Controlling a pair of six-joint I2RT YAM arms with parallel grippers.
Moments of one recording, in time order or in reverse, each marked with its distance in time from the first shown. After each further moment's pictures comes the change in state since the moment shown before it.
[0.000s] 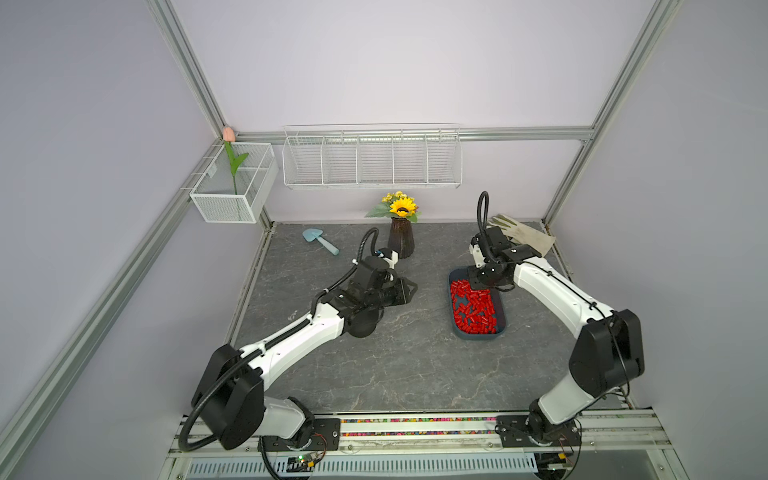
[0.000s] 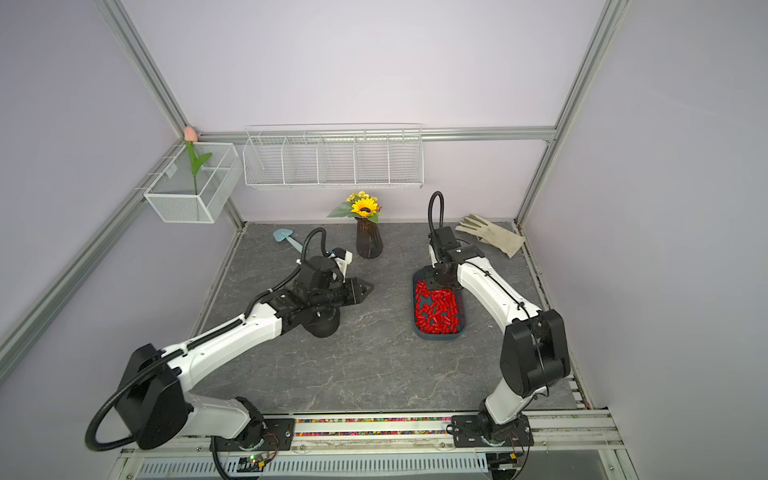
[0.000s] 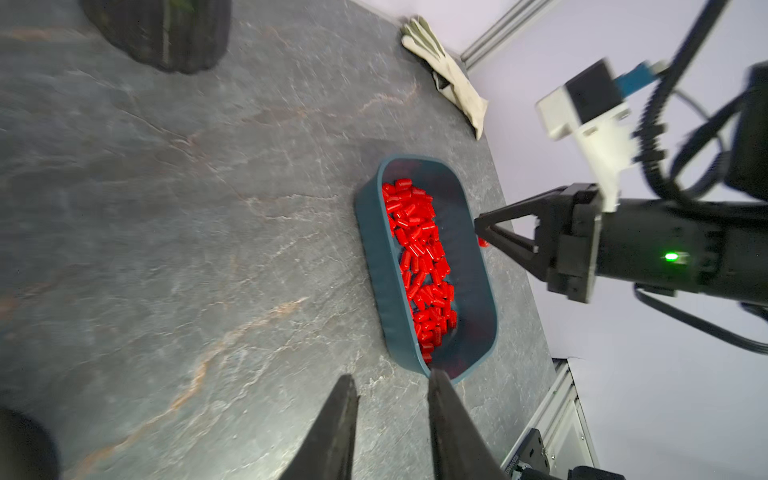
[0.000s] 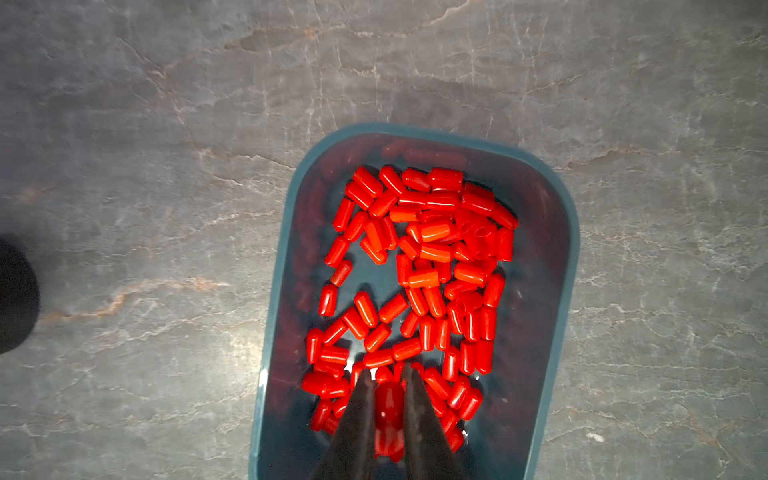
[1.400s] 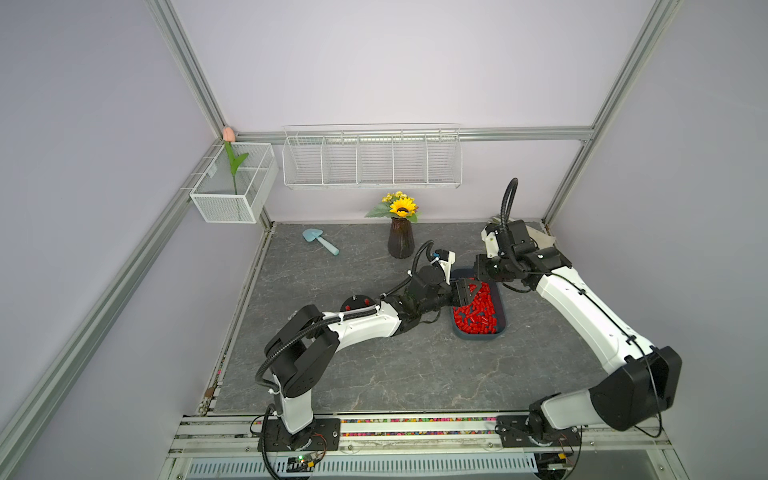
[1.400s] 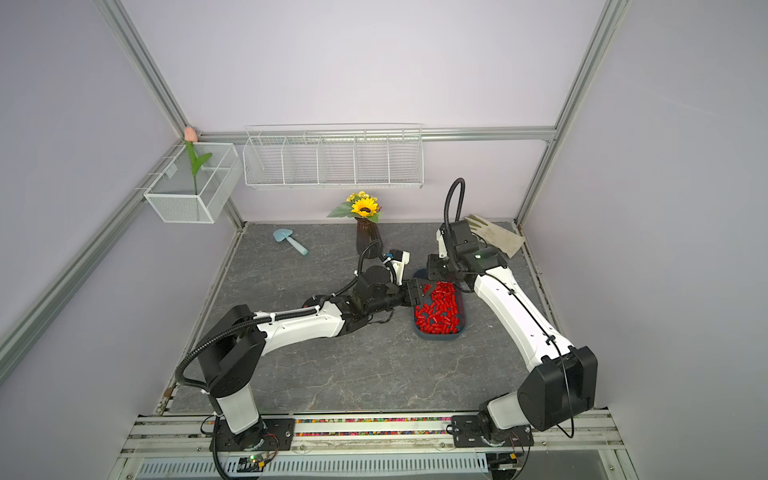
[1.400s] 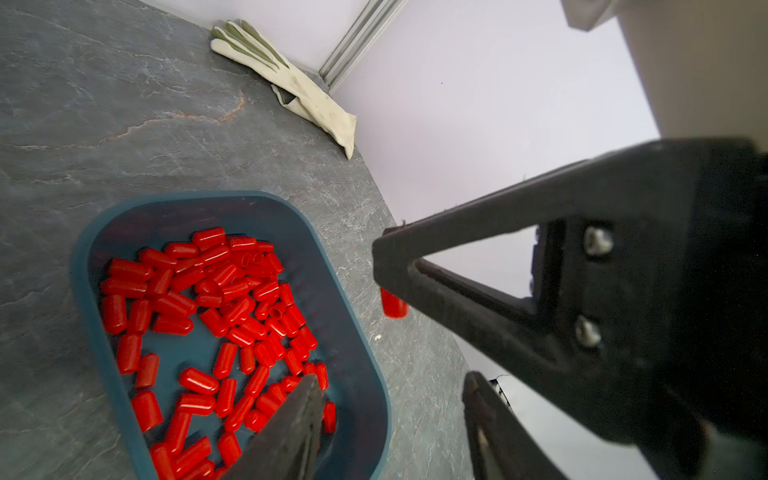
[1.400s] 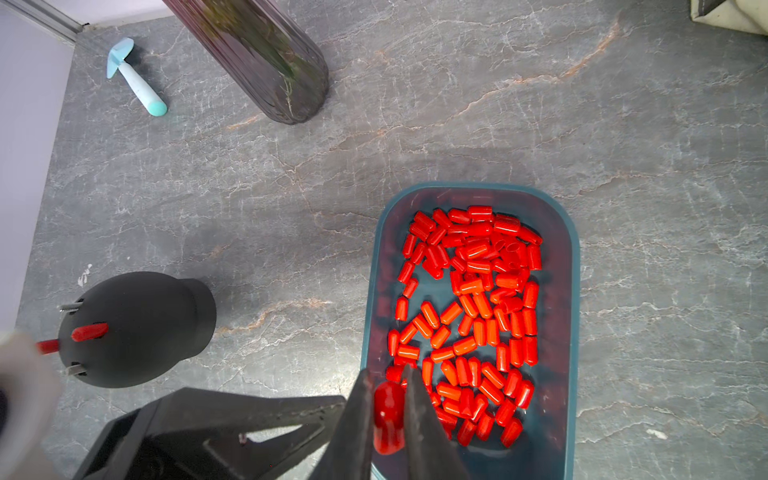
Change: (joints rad) left arm -0.239 0.387 0.190 0.526 -0.074 -0.062; right arm 0.000 -0.168 0.009 0.024 -0.106 0.152
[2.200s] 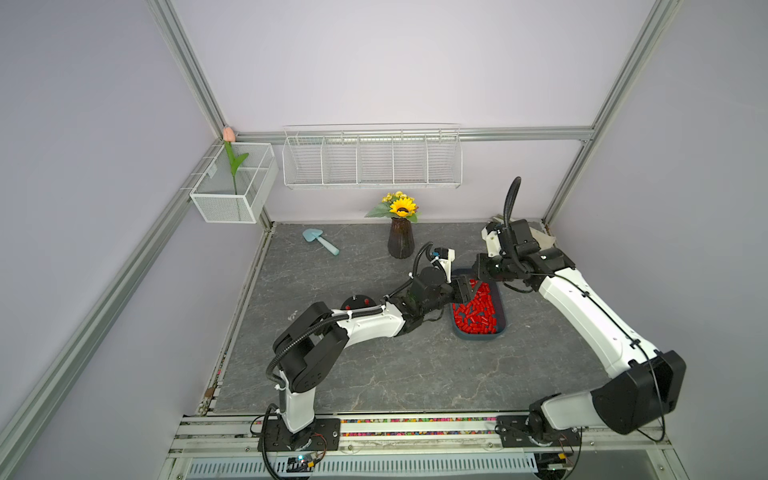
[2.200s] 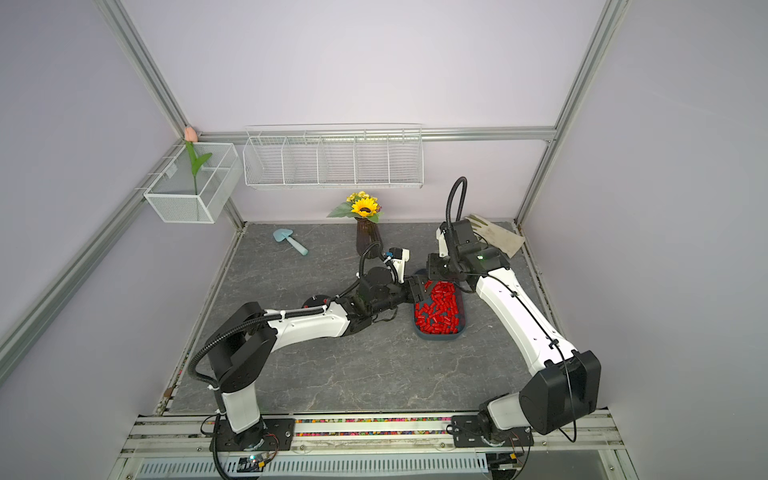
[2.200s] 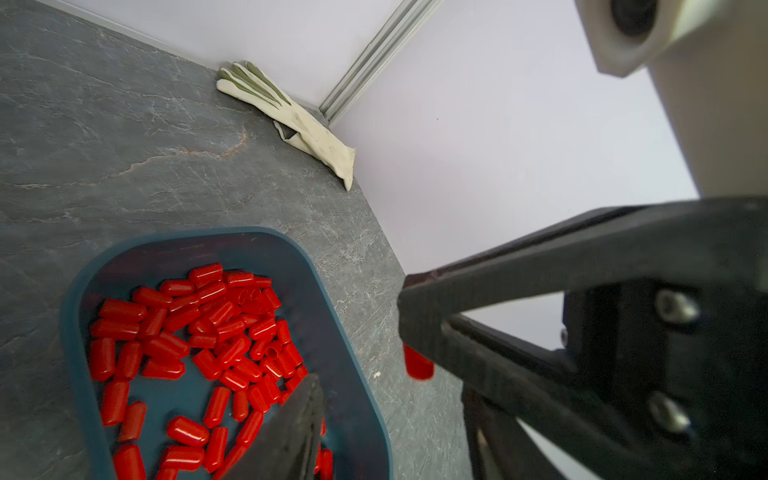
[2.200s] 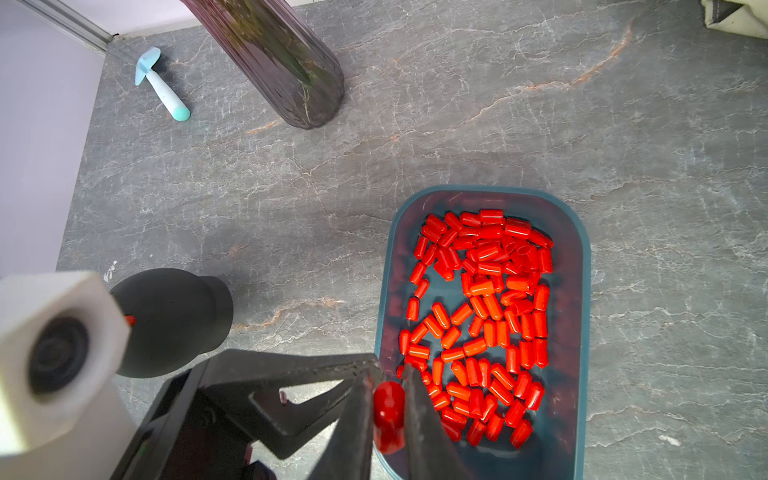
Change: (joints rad) left arm -0.001 0.045 0.002 0.111 -0.057 -0.011; right arm 0.000 -0.018 0.004 0.002 -0.030 0.003
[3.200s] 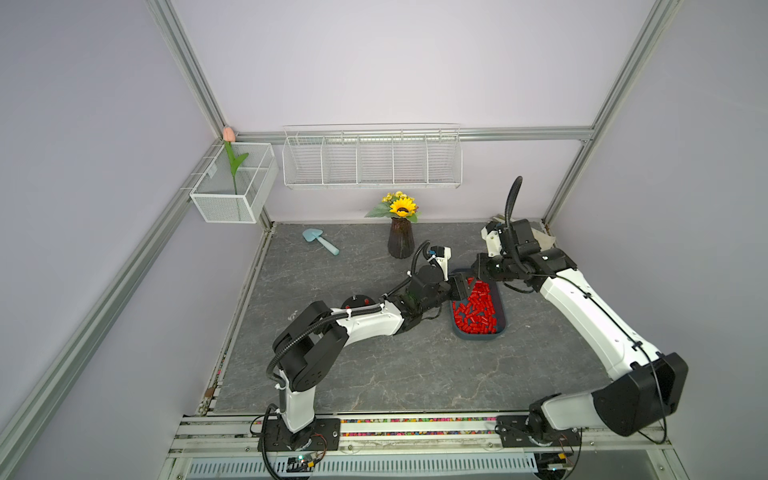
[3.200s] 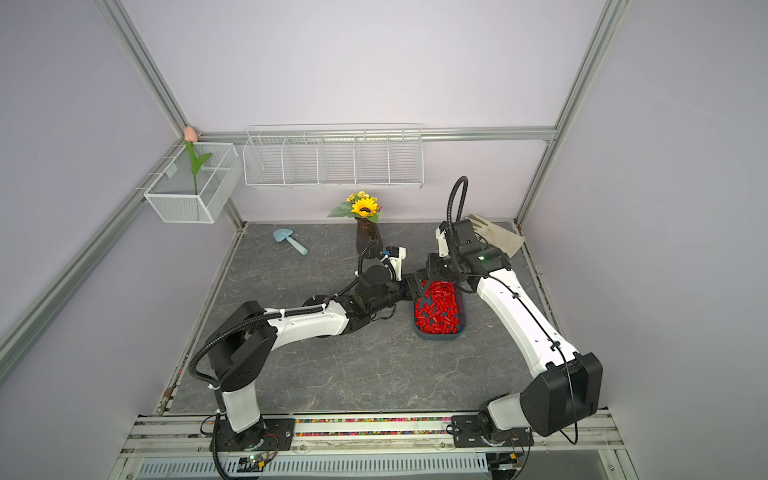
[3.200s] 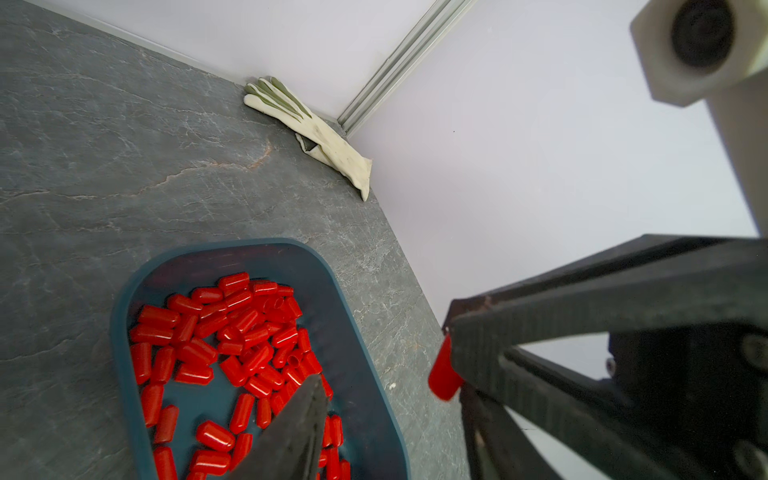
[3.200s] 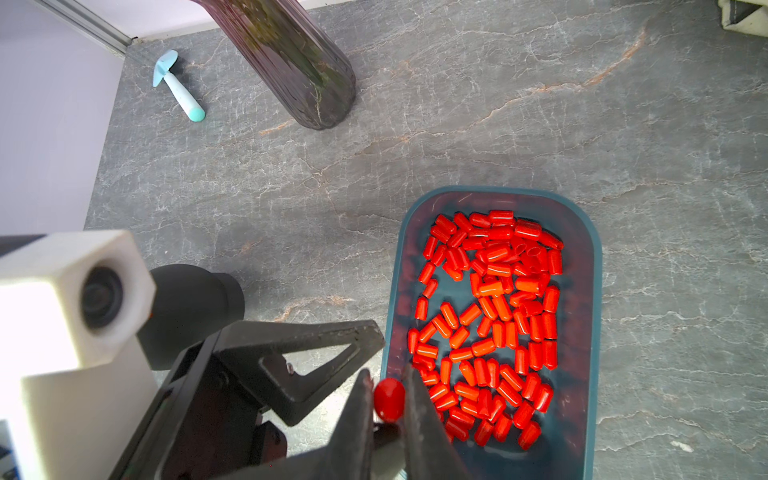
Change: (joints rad) left arm 0.023 0.002 0.000 -0.011 -0.029 0.003; right arm 0.000 -0.010 0.000 0.003 -0.022 0.000
